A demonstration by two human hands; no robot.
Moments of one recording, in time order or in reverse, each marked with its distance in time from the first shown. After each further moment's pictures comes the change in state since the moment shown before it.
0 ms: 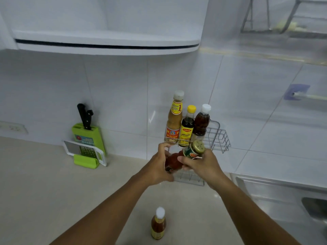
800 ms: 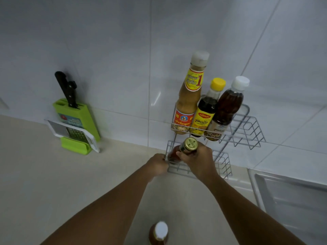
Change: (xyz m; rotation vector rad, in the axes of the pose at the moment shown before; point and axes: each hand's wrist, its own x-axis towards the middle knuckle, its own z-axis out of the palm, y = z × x) left_hand 0.106 -0.131 0.053 -0.164 -0.008 -0.561; right_hand 0.105 0.109 0.062 -0.290 0.071 -0.131
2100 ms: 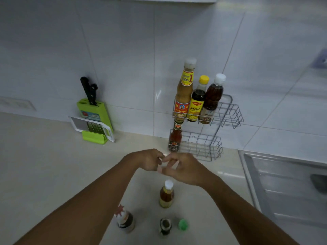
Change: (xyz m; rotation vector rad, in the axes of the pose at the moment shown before) left_hand -0.139 0.001 -0.057 0.601 -0.331 0.152; right_hand -0.132 -0.065 -0.024 -0.103 -0.572 -0.059
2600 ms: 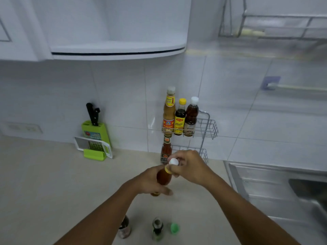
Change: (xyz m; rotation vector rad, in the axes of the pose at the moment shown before) left_hand -0.088 0.047 0.056 -0.242 0.257 0.240; right_hand -0.080 -0.042 -0.052 0.036 0.264 -0.169
